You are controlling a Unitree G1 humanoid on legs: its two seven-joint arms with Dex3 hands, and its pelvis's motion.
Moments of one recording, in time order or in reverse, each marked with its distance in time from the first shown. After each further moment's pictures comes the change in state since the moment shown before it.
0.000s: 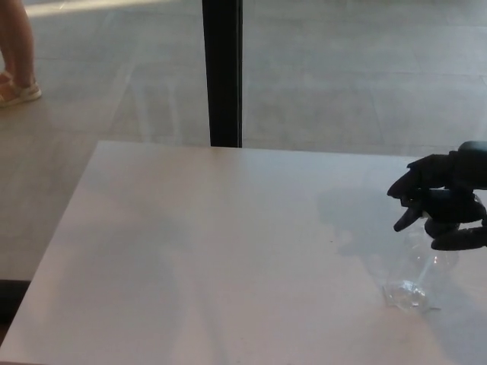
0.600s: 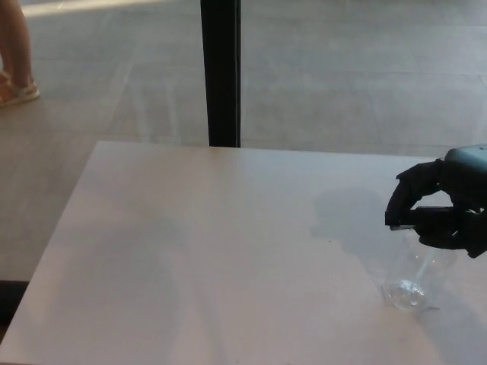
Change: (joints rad) left_arm 0.004 -0.001 0.003 0.001 -0.001 0.000 0.000; right_arm 0.099 0.052 -0.003 0.001 -0.148 -0.138 -0.269
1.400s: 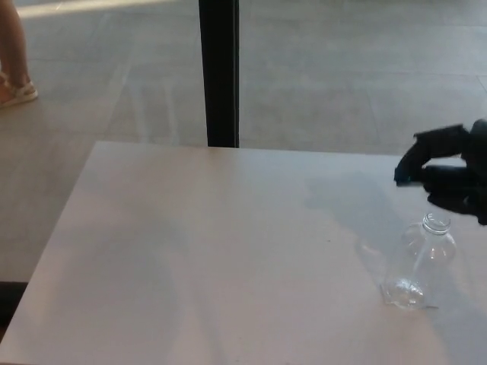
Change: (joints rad) left_arm 0.018 0.000 -0.001 0.008 -0.005 -0.002 0.000; right_arm -0.041 0.051 -0.176 0.124 -0.014 -0.217 -0.188
